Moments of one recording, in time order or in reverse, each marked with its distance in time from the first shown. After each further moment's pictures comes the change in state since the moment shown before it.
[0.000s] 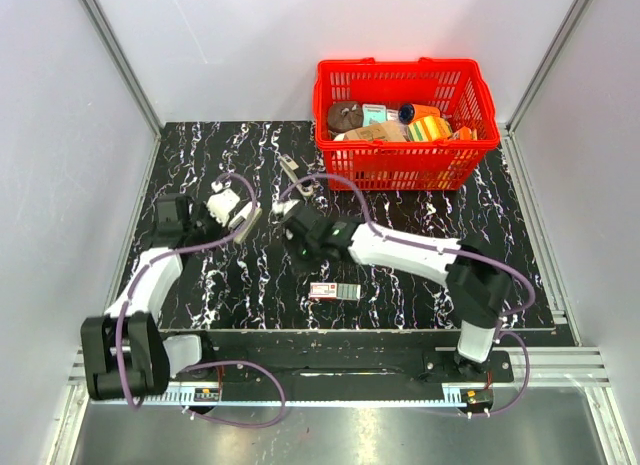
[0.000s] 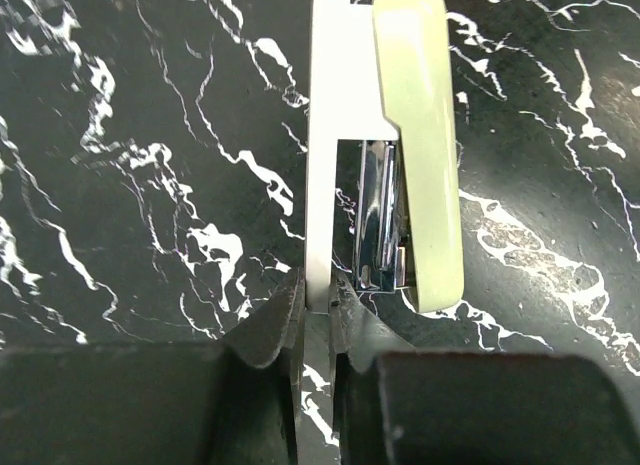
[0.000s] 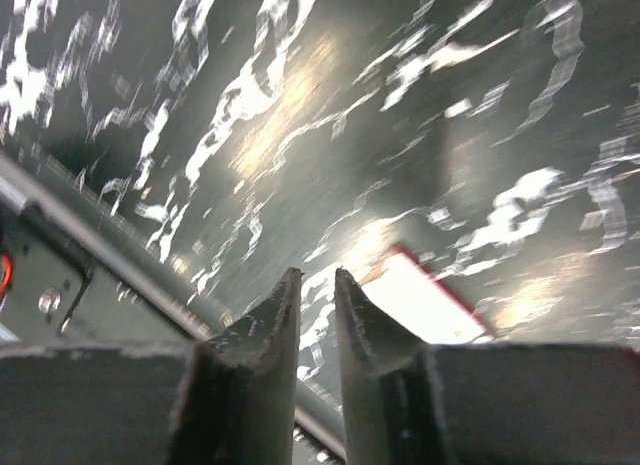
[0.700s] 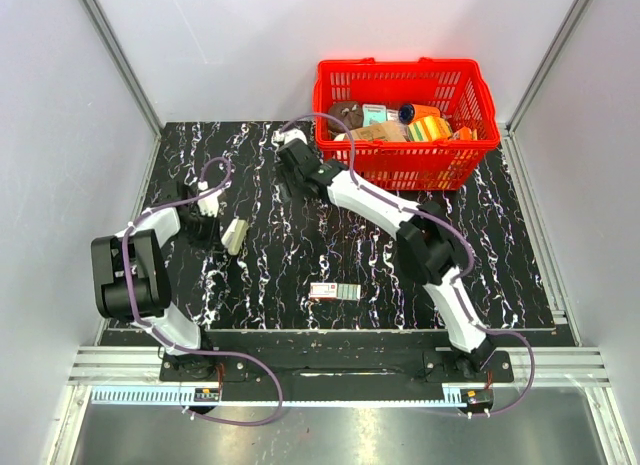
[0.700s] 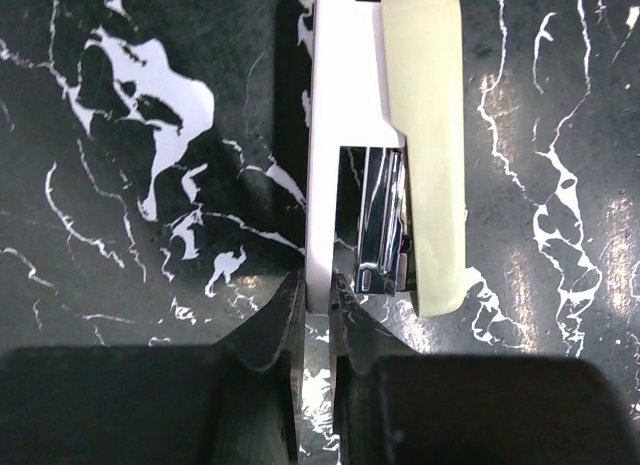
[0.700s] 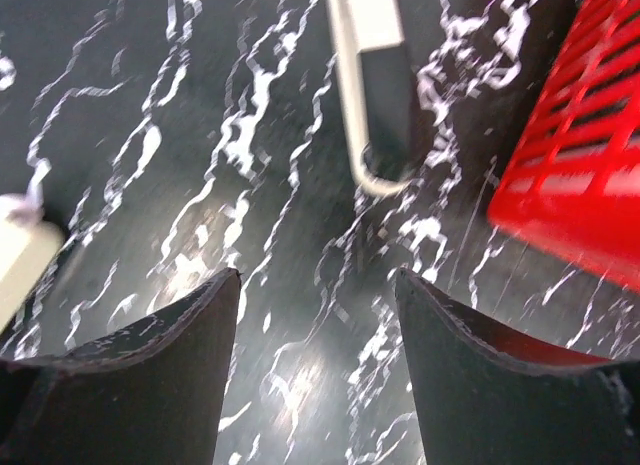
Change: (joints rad) left arm 0.092 0.514 0.301 -0.323 -0.101 -0.315; right arm -0.269 0.401 0.598 0.007 0.301 -0.153
